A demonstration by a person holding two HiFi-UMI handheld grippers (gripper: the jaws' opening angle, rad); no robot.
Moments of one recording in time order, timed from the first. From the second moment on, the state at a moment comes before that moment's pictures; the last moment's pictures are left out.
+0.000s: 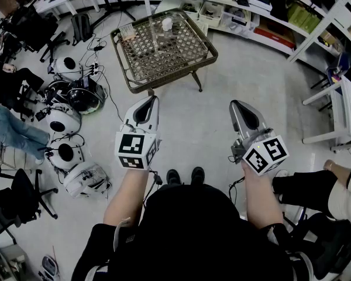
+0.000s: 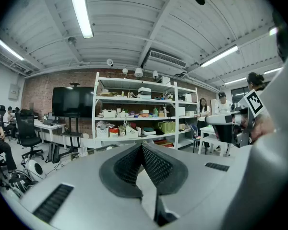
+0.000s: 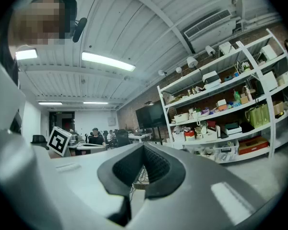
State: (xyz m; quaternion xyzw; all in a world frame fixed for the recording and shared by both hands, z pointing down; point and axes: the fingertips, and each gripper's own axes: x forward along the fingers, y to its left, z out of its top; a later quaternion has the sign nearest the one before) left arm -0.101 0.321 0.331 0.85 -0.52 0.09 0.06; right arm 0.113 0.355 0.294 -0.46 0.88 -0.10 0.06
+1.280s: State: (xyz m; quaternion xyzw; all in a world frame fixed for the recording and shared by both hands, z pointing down) left arm -0.060 0.326 0.318 0.83 -0.54 0.09 0.05; right arm 0.174 0.345 0.300 -0.43 0.89 -0.13 0.09
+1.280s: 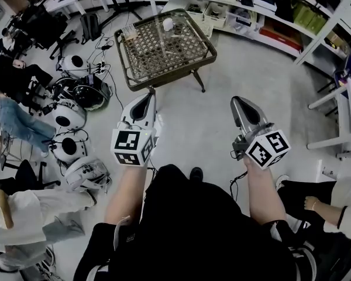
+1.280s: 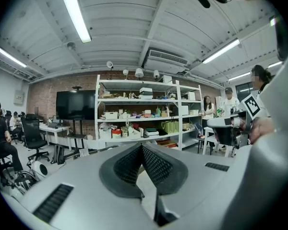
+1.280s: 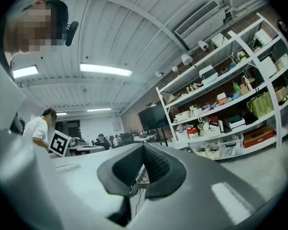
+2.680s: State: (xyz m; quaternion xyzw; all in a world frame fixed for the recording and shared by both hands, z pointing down) left arm -0.132 0.142 0.349 0.85 -0.51 0.07 0.07; right arm 0.088 0.161 0.316 -0.44 0.88 -0.15 0.05
